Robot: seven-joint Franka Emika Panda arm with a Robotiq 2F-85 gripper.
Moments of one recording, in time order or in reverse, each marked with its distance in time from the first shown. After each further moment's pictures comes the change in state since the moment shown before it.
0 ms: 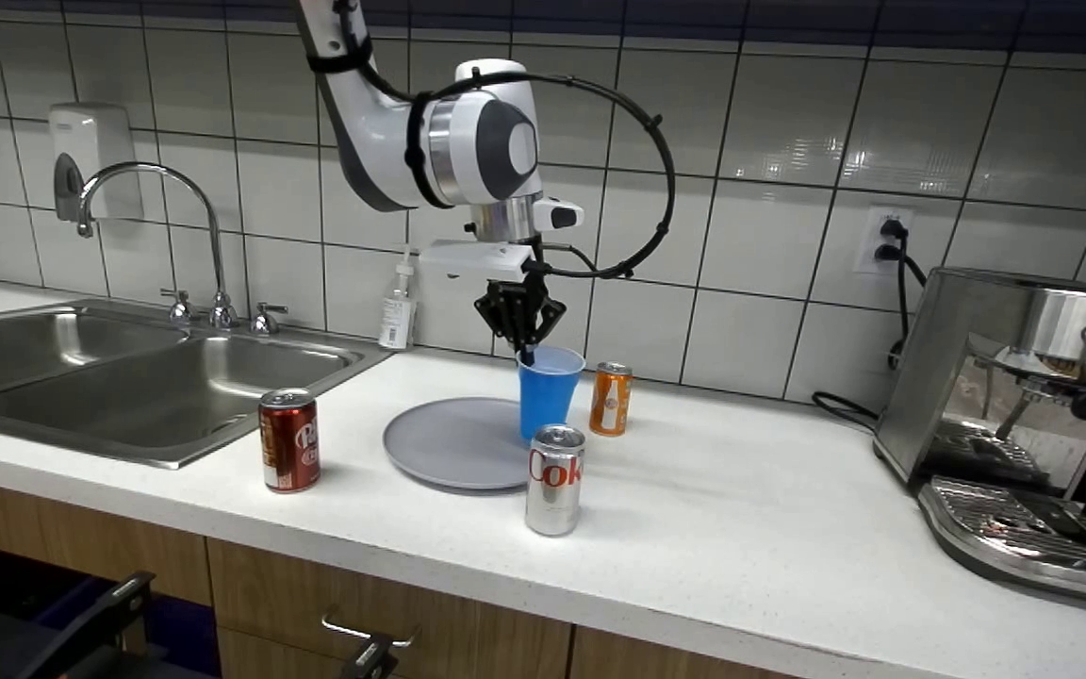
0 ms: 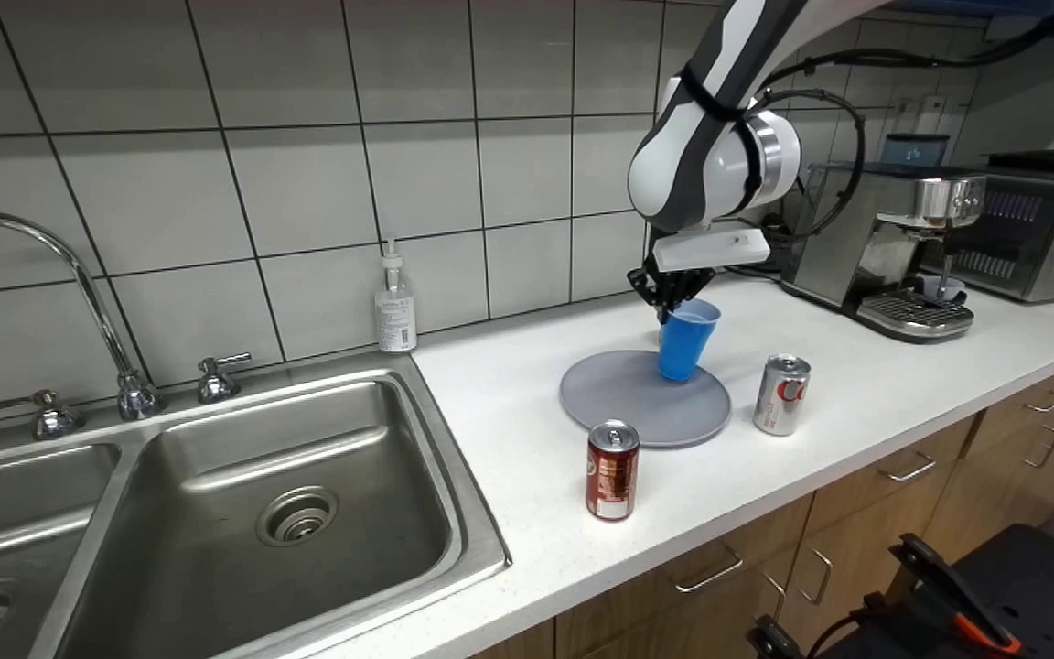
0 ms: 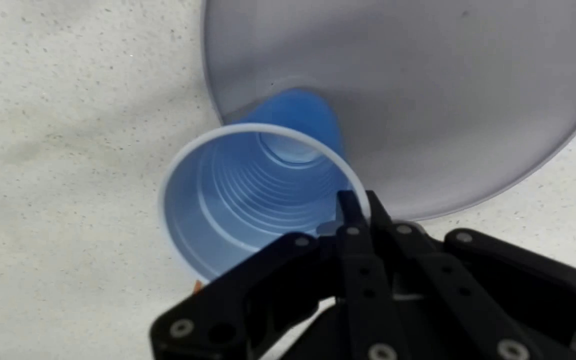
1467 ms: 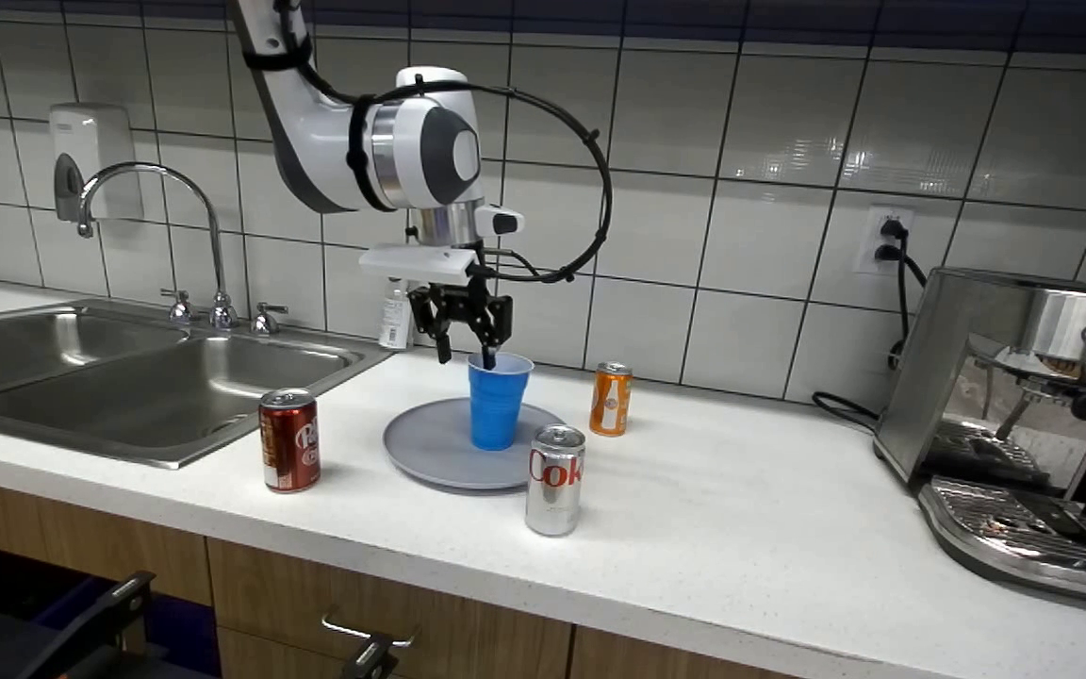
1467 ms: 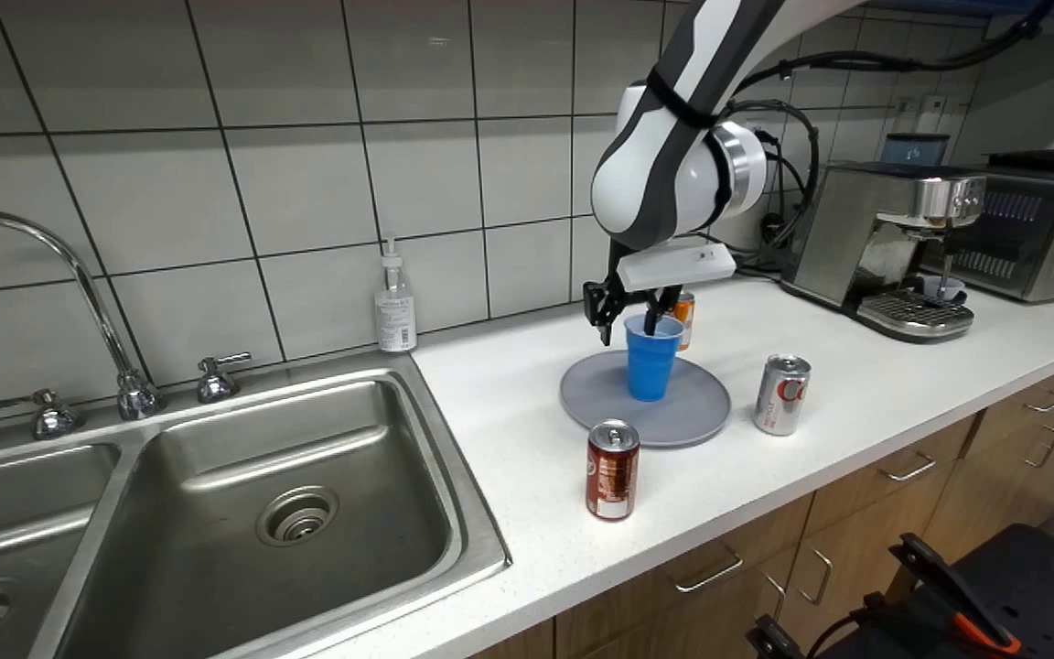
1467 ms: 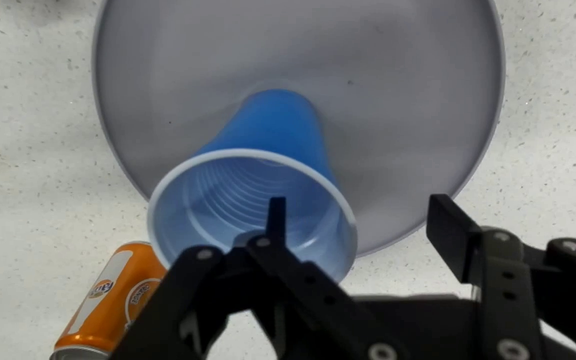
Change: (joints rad) arm 0.050 -0.015 0.070 -0.047 -0.012 0.004 -0.001
